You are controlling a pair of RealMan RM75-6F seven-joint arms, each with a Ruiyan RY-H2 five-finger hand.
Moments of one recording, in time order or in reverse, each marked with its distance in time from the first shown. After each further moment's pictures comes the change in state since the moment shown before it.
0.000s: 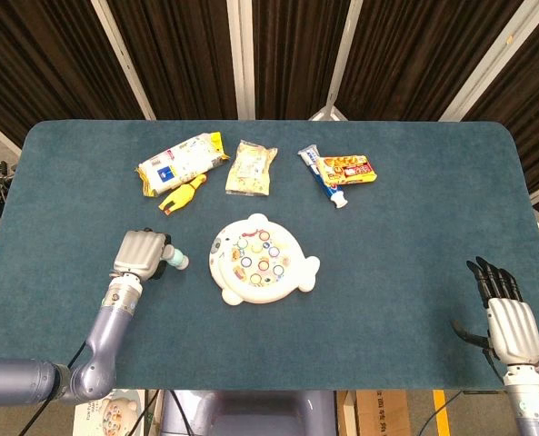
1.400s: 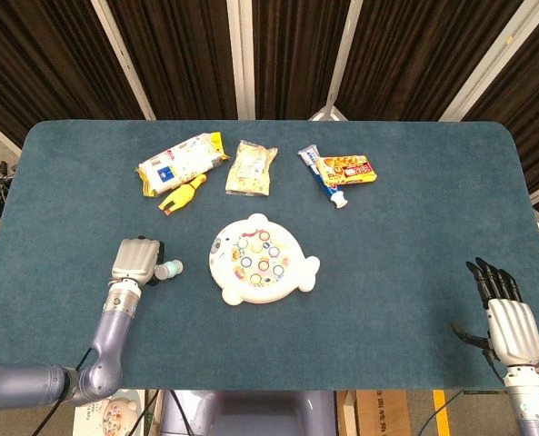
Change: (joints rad) left arm 0.060 -0.088 -0.028 0.112 -0.007 -0.016 0.045; right arm -0.002 0.004 -0.004 -0.002 -0.009 0.002 0.006
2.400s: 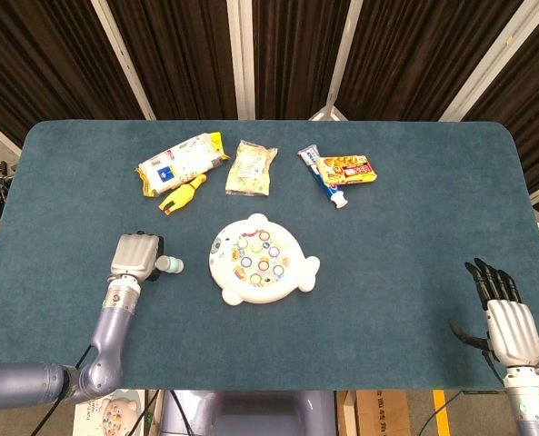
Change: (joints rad) left arm 0.010 0.006 -0.032 0.000 0.015 0.002 0.018; right arm -0.001 0.002 -0.003 -0.003 -0.006 0.002 0.000
